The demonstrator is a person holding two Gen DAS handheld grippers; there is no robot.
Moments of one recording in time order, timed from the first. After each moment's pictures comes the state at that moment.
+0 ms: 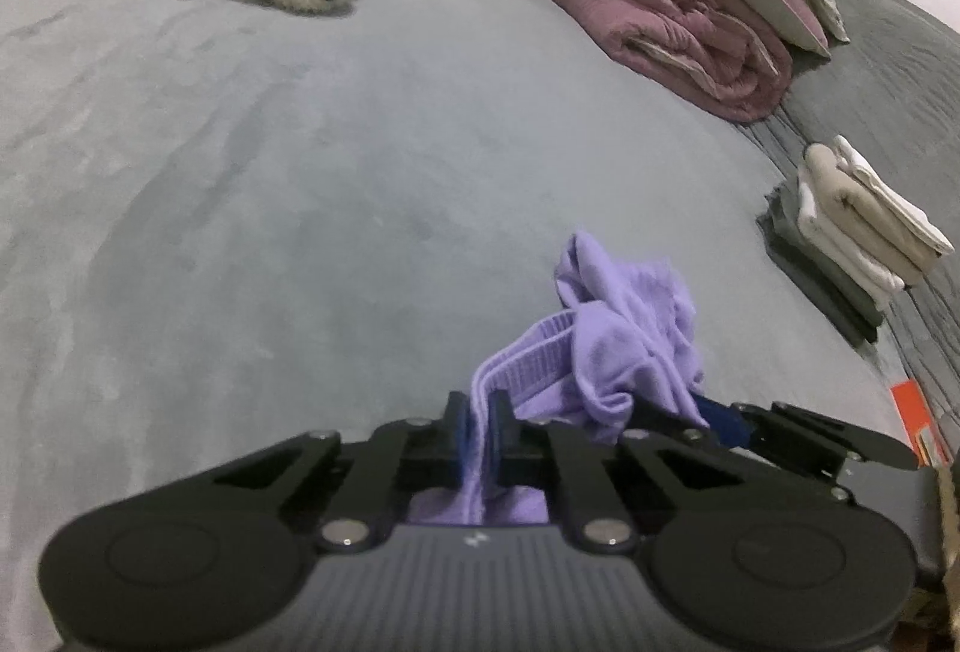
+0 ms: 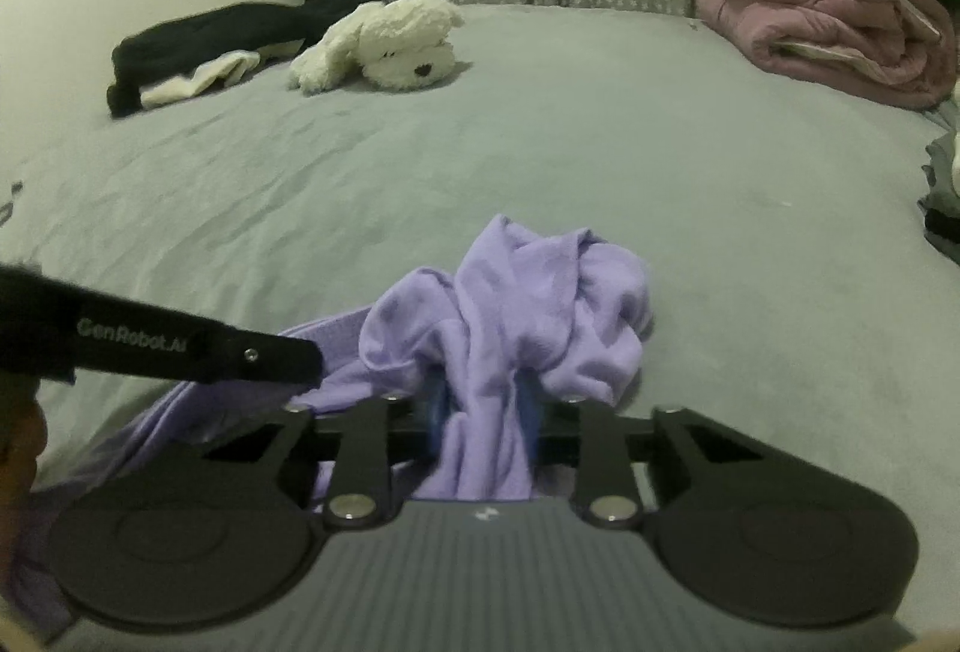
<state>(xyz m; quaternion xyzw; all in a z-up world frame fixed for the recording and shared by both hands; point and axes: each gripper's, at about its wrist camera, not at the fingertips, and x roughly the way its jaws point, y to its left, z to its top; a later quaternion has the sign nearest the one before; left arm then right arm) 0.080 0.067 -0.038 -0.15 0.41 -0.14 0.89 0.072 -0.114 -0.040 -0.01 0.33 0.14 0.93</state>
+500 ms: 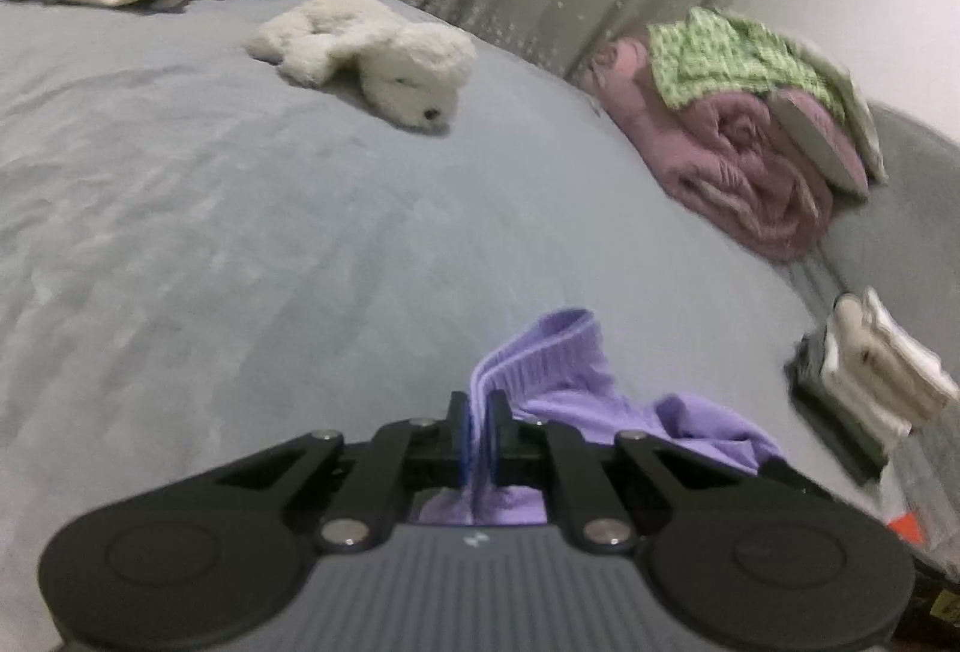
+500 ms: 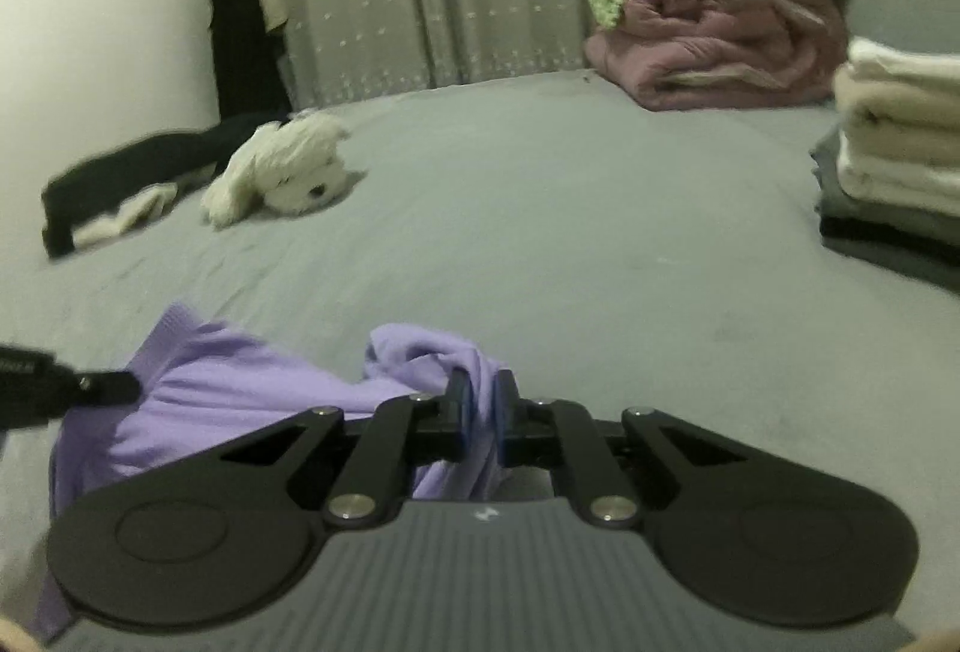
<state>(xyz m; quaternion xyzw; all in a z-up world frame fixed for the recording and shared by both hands) 0.079 0.128 -0.012 -0.23 0.33 -0.08 0.91 0.072 -0.168 -0.014 0.08 0.27 0.06 0.96</state>
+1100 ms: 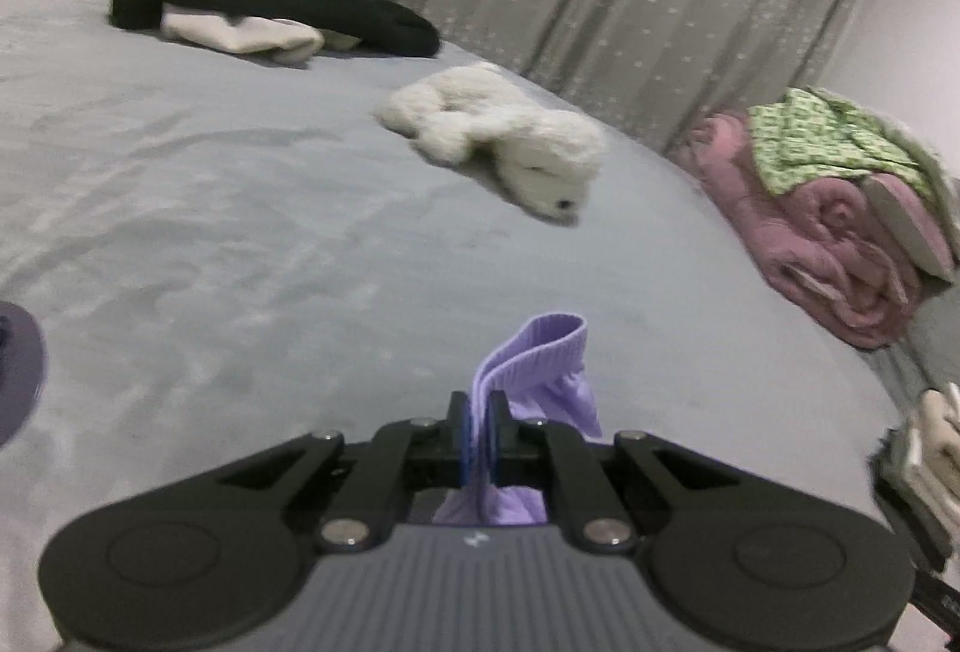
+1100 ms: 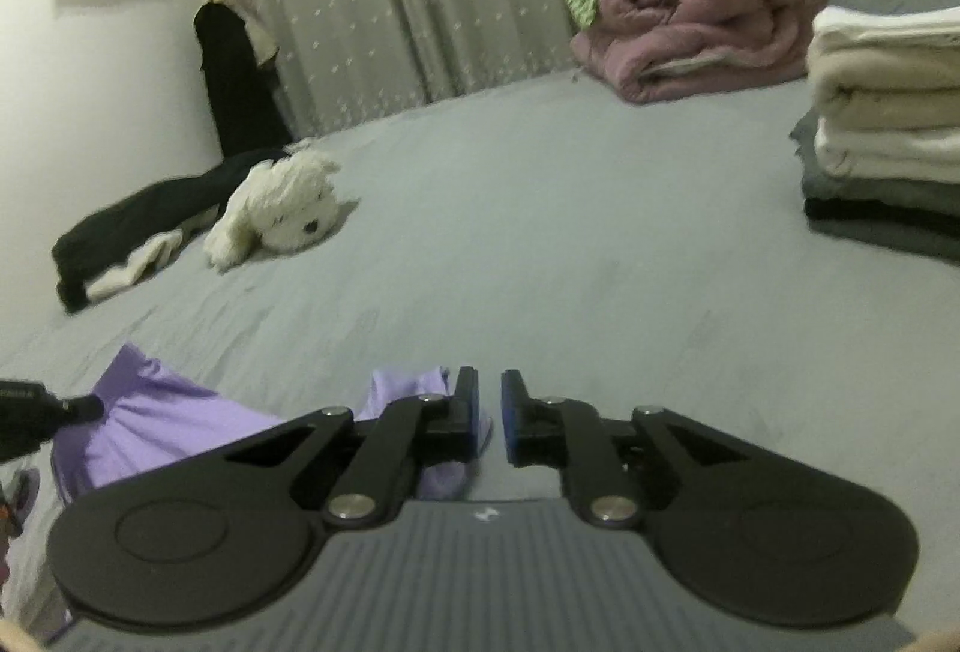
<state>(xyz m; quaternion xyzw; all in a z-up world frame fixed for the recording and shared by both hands) 0.081 0.177 -0.007 -0.22 0.30 0.05 0.93 0.078 -0.193 -0.010 0.12 0.27 0.08 0.95</state>
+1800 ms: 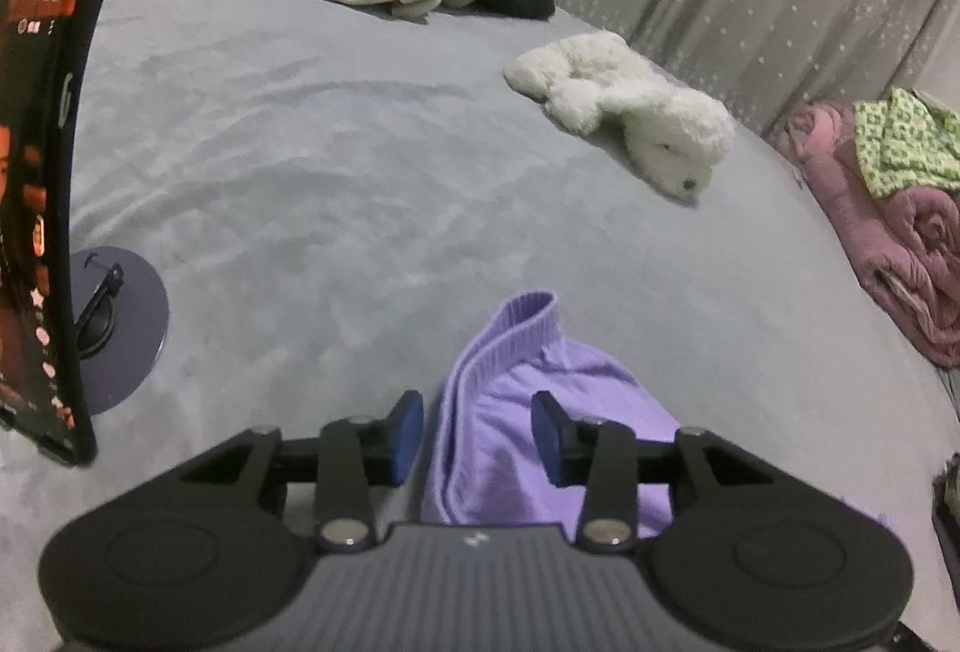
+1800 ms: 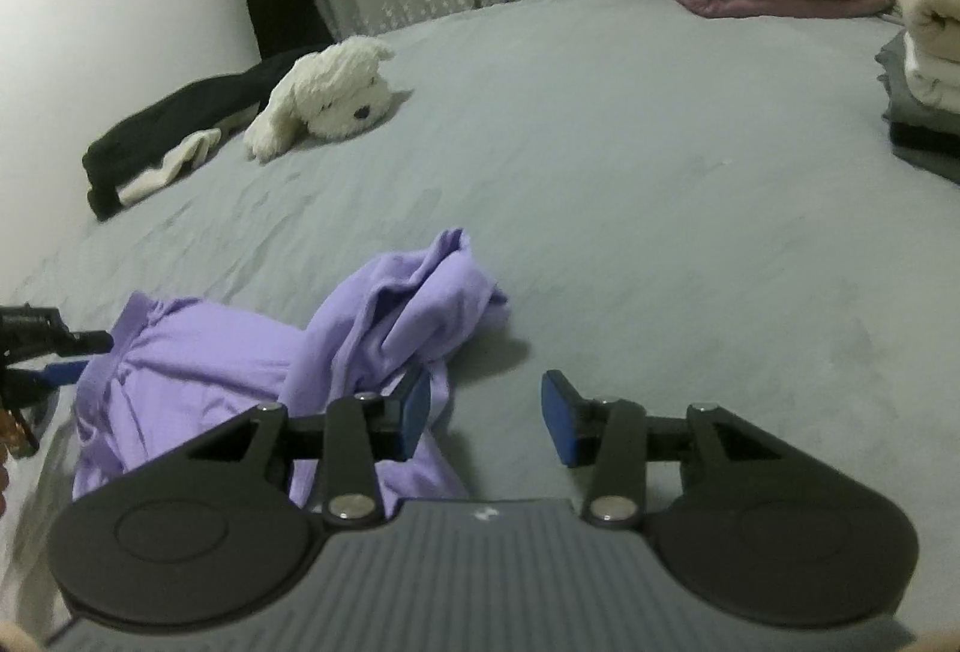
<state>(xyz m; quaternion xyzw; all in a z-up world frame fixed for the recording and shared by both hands) 0.070 0.207 -0.021 -0.24 0.36 0.12 0.90 0.084 -0.160 -0.034 0.10 0.34 0.13 0.92</state>
